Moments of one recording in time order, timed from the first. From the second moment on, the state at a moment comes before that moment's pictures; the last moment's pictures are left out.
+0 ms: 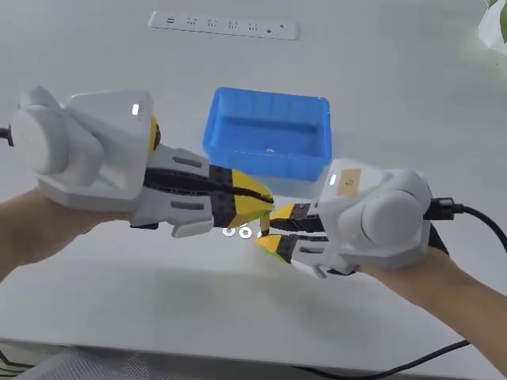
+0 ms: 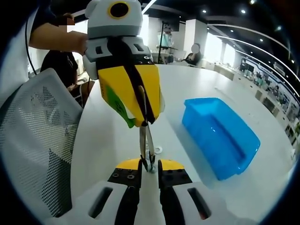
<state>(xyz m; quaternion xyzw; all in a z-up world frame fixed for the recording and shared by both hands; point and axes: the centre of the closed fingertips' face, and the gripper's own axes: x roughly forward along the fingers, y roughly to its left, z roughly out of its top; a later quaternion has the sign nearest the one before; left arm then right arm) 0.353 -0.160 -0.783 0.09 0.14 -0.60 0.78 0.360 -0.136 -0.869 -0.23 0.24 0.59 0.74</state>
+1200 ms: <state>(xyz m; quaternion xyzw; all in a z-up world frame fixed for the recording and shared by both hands) 0.381 -0.148 -0.724 0.18 0.09 -0.60 0.78 0.401 -0.124 -0.807 -0.27 0.16 0.56 0.76</state>
